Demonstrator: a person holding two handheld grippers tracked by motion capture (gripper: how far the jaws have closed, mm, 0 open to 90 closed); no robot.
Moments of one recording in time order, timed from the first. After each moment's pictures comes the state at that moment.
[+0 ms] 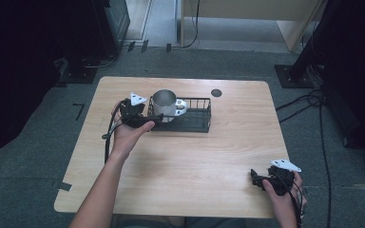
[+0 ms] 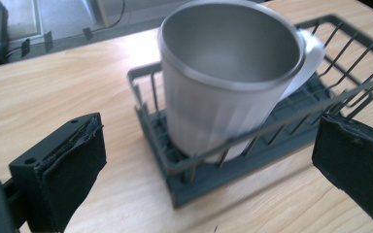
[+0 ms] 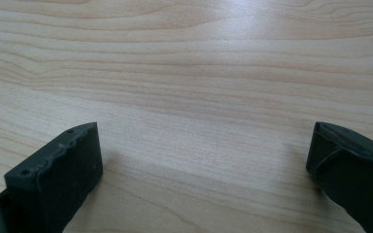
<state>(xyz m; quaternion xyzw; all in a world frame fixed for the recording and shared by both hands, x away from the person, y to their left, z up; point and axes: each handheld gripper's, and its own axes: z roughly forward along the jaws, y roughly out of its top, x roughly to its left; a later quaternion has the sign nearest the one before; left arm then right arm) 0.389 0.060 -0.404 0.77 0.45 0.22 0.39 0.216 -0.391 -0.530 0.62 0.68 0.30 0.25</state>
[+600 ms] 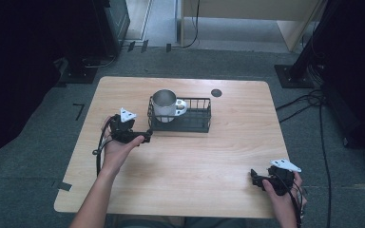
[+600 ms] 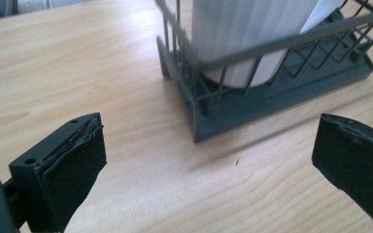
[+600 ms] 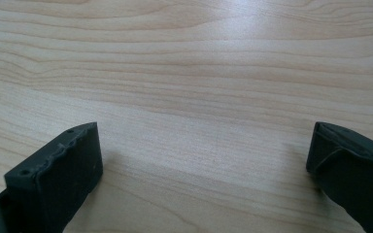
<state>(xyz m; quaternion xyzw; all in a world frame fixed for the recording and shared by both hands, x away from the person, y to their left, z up) 0.355 0.095 -0.438 0.77 0.47 0.22 0.37 0.216 -0.391 -0.530 0.62 0.68 0.30 0.25</state>
